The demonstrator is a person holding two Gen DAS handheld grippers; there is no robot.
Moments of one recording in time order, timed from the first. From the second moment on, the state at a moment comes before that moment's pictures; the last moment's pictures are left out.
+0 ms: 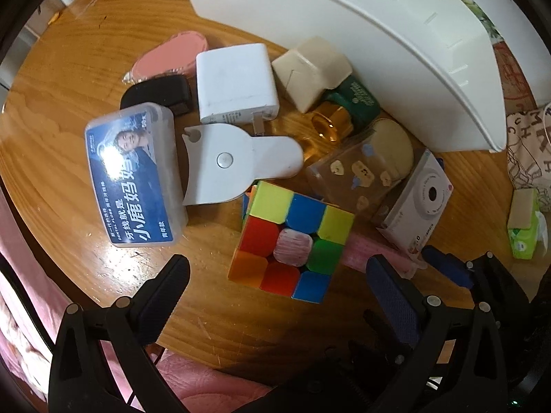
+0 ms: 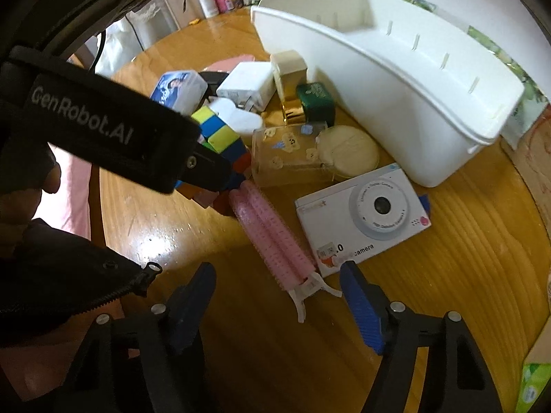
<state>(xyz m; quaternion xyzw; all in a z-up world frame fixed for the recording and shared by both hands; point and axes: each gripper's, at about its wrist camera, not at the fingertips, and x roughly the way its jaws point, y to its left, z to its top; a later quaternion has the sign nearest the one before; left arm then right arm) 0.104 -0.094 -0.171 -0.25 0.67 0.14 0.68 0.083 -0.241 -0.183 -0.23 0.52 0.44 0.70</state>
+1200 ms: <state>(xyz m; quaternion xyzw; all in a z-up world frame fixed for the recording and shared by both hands) 0.102 -0.066 -0.174 -0.30 0.65 0.13 0.68 0.067 -0.220 -0.188 -0.26 0.53 0.41 0.69</state>
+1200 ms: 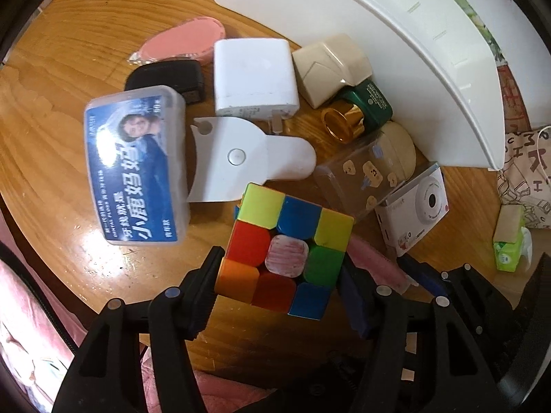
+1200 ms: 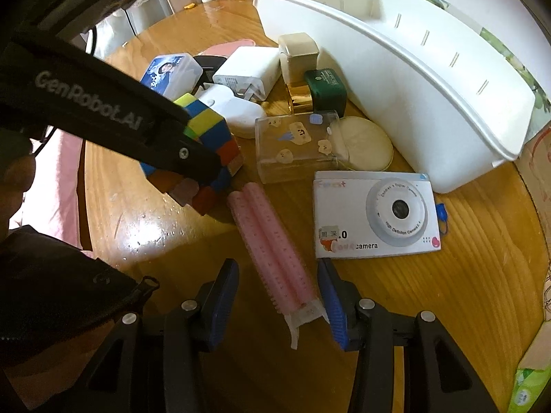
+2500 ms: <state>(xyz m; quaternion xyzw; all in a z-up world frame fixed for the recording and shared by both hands) 0.011 -0.039 -0.112 -0.28 0.58 0.17 0.75 0.020 -0.214 -0.164 -0.20 0.53 0.37 0.73</state>
